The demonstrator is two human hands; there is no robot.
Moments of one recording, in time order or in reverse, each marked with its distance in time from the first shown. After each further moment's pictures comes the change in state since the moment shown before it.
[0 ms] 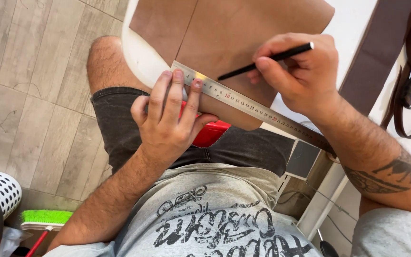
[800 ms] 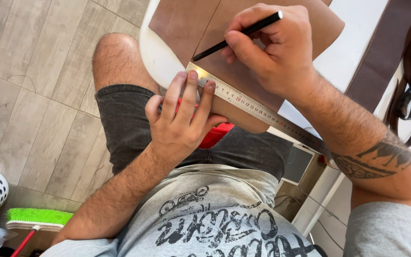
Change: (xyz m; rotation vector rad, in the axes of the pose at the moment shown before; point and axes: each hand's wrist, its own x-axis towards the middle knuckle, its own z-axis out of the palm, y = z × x) left_hand -0.005 -0.001 0.001 0.001 -0.004 -0.022; right_hand 0.060 -0.014 0.032 0.027 -0.065 -0.171
